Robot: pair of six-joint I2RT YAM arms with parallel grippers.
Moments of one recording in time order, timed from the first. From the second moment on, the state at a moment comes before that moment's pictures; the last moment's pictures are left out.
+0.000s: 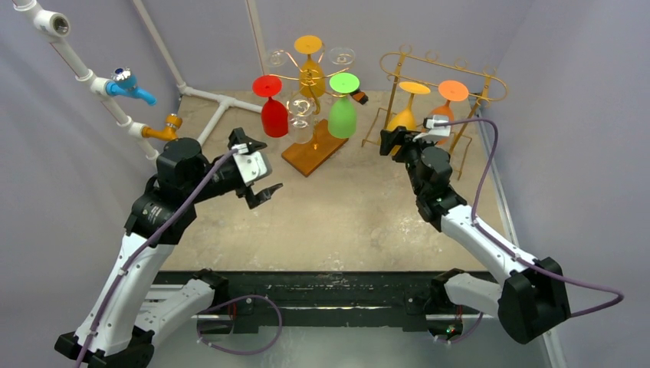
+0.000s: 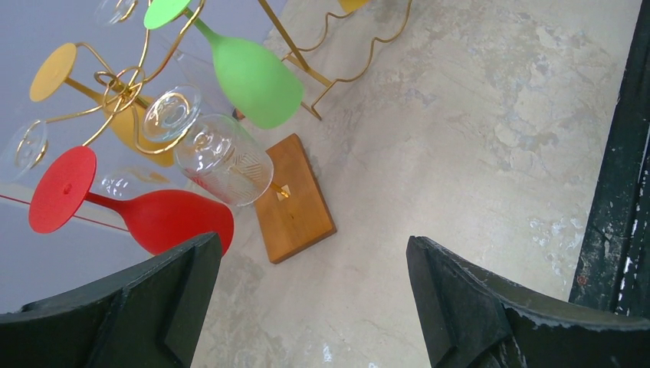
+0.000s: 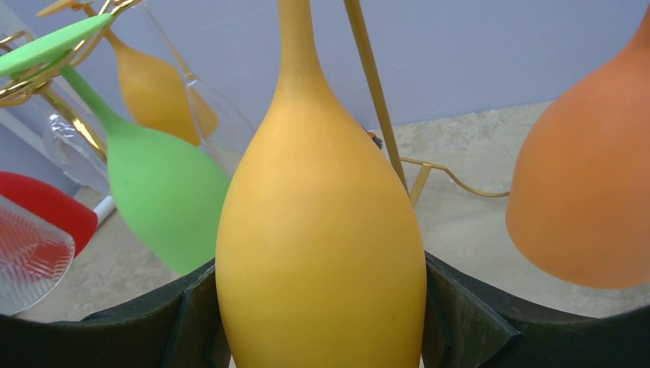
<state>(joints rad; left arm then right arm) -0.42 0.86 1.22 -0.65 0.53 0.59 0.43 1.11 0.70 0.40 0.32 0.32</state>
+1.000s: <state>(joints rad) -0.42 0.86 1.18 -0.65 0.52 0.64 0.30 1.29 0.79 0.50 0.24 0.37</state>
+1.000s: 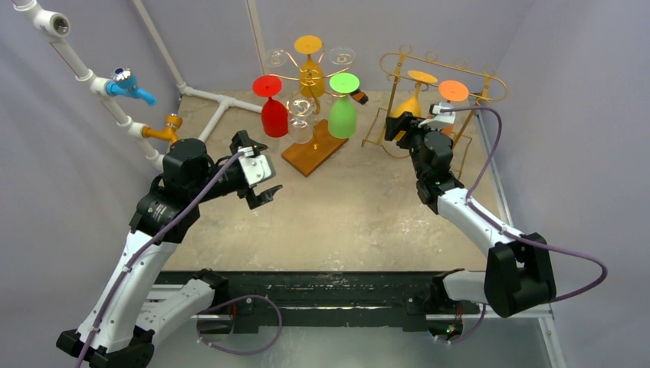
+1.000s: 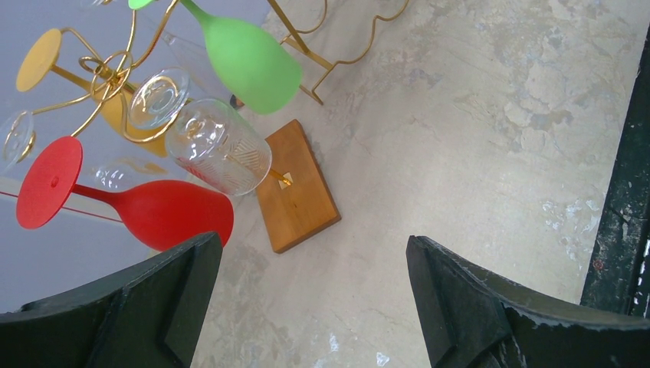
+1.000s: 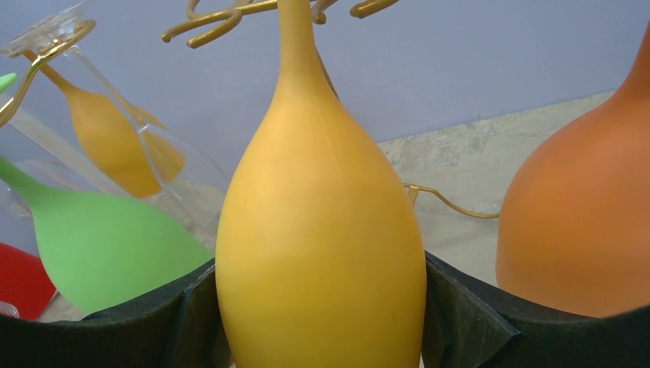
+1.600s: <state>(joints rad) -0.42 0.86 1.17 -0.64 0.51 0.64 0.29 1.34 0.79 0.52 0.24 0.38</state>
